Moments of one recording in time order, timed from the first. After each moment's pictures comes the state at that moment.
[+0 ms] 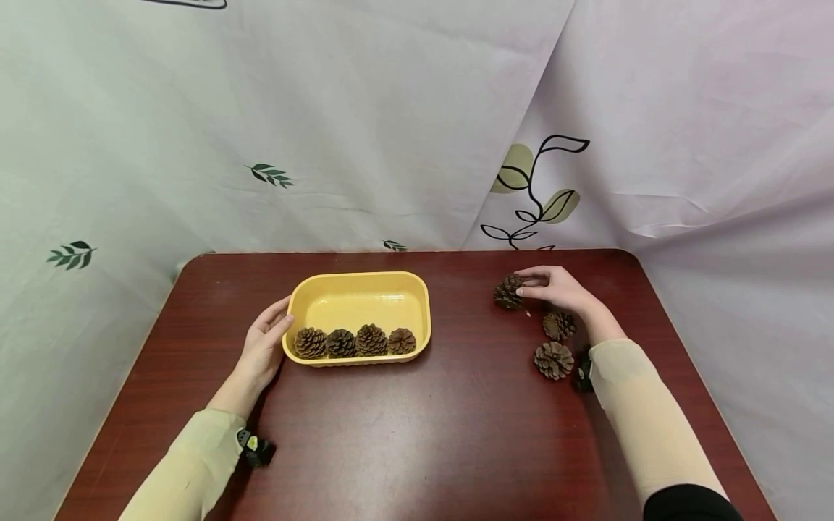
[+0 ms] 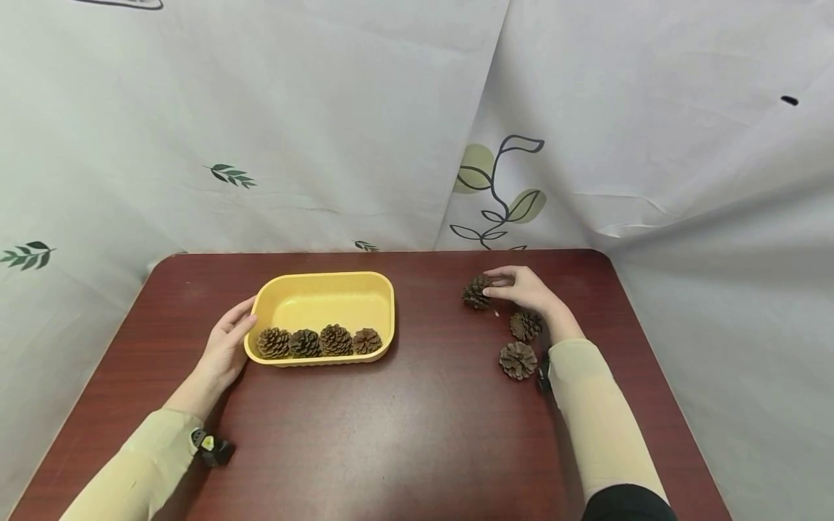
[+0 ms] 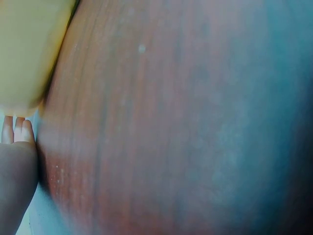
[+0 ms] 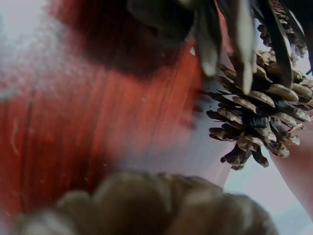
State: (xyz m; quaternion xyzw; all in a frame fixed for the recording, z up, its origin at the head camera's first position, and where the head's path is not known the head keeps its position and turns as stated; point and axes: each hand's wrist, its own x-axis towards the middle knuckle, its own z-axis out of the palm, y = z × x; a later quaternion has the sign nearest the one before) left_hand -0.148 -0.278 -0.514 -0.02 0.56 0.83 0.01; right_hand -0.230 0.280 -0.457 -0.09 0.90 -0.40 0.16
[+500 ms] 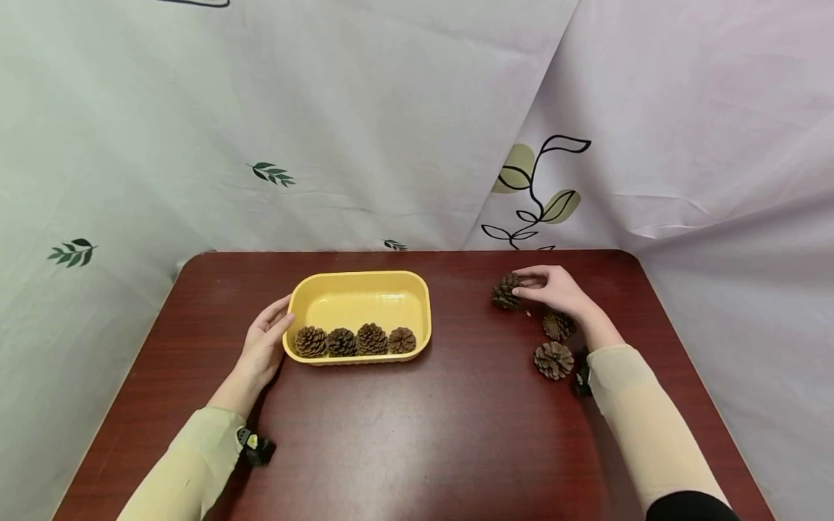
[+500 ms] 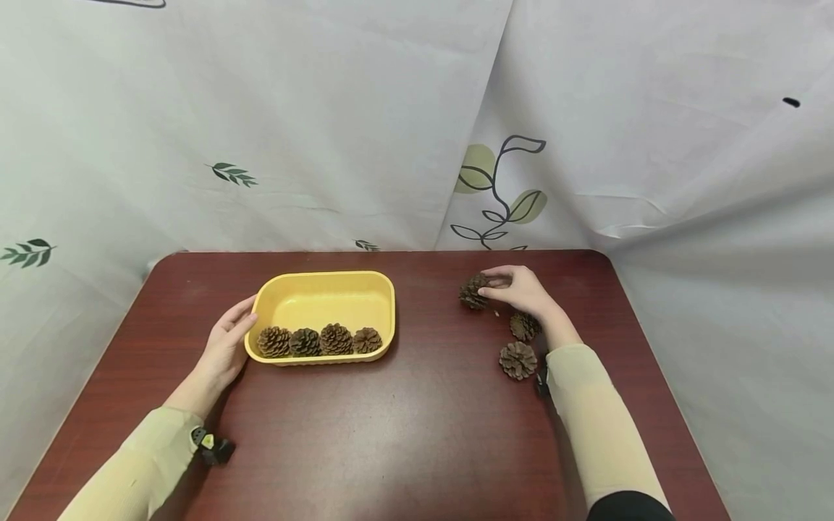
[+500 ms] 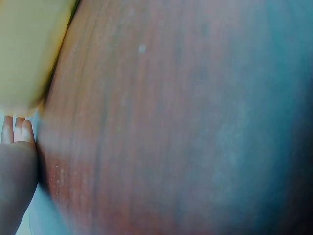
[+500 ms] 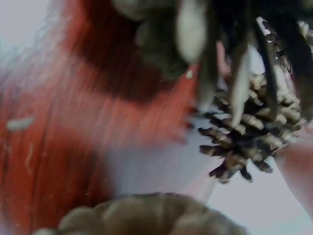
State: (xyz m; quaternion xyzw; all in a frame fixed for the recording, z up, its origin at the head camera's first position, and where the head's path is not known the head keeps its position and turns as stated) left_hand -0.149 -0.279 -0.515 -0.02 0.56 0.83 0.01; right_hand -0.221 0.268 -0.451 -0.09 0.90 -0.41 0.12
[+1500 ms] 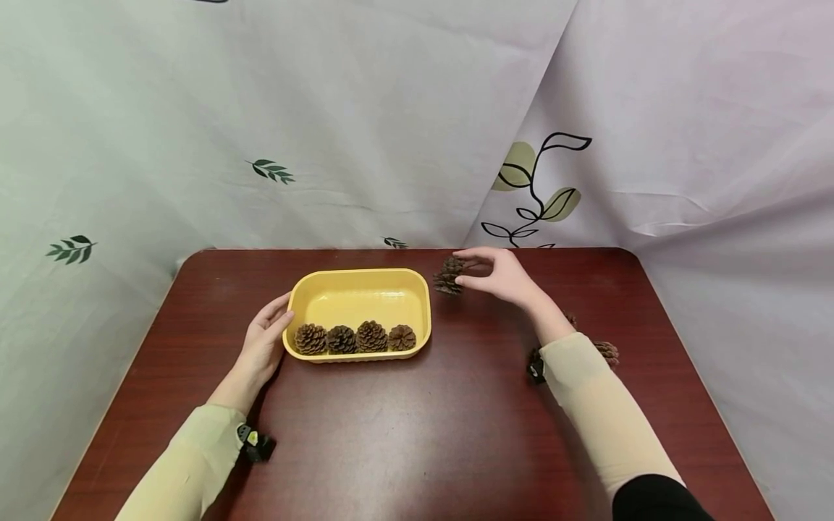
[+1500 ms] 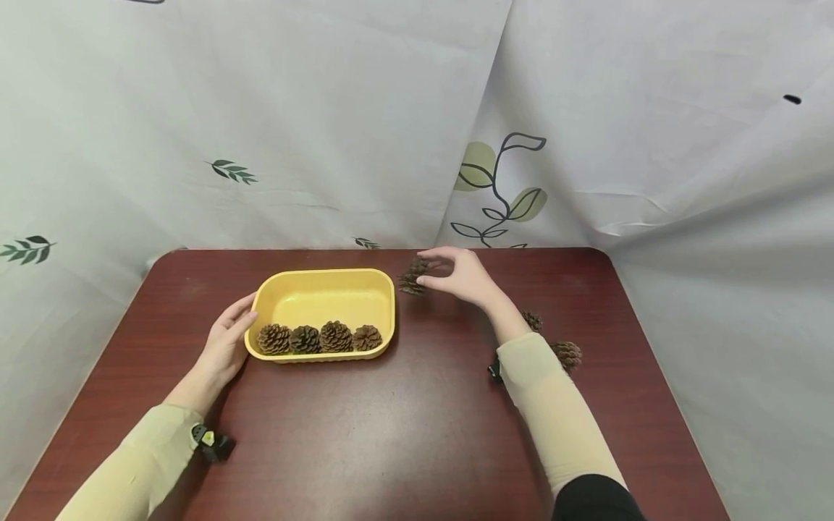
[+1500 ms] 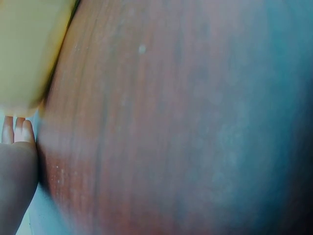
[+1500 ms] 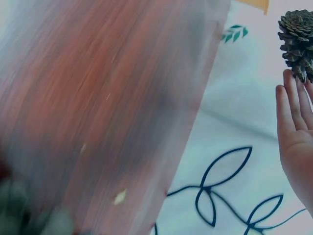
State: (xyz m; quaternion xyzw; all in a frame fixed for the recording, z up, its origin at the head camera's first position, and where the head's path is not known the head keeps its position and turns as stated) left_hand -0.148 -0.279 -0.514 -0.02 0.56 0.83 0.01; right_hand -0.229 0.169 -0.424 -0.19 0.84 -0.50 0.07
